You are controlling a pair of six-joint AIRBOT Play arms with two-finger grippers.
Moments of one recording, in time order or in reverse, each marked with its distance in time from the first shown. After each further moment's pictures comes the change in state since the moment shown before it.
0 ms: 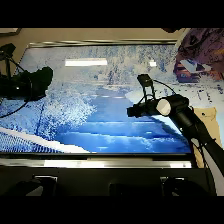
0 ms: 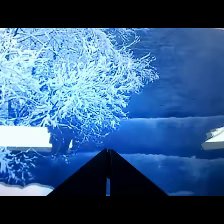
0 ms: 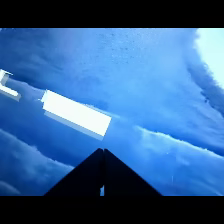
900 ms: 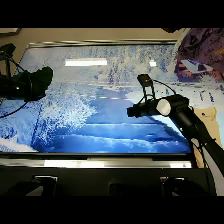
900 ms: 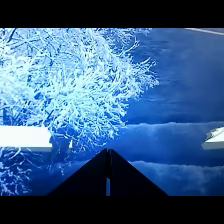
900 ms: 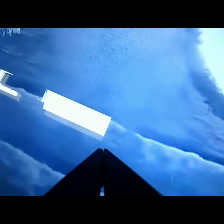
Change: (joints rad) left arm 0.000 0.000 0.000 0.000 0.000 0.000; right arm 0.000 0.000 0.000 0.000 0.000 0.000
